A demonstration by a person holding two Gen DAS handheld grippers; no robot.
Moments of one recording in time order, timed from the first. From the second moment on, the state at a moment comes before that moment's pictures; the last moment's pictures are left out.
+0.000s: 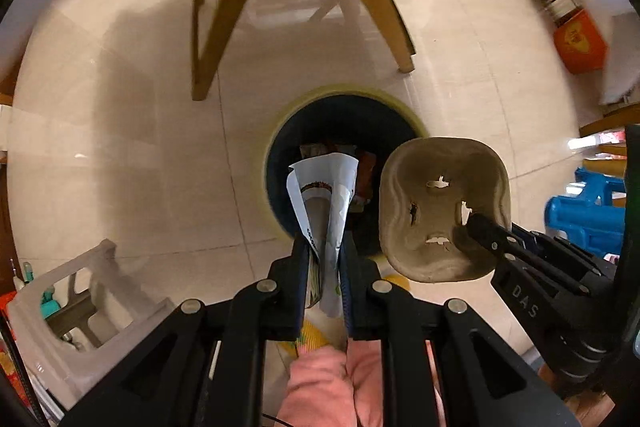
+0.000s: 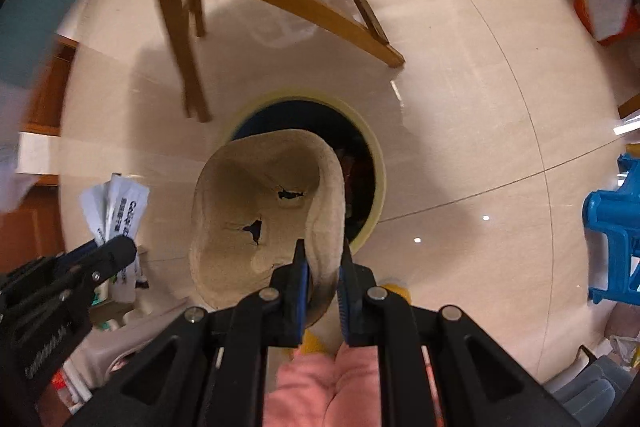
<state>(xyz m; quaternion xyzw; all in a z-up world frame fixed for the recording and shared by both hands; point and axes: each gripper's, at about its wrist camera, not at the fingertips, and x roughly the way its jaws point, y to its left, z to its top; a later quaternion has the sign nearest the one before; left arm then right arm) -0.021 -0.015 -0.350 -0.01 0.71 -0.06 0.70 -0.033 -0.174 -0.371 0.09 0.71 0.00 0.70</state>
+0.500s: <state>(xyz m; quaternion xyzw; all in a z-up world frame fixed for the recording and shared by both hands) 0.010 -0.013 -0.408 -0.03 0.70 -0.03 0.71 0.002 -0.175 -0.432 0.10 0.71 0.02 0.70</state>
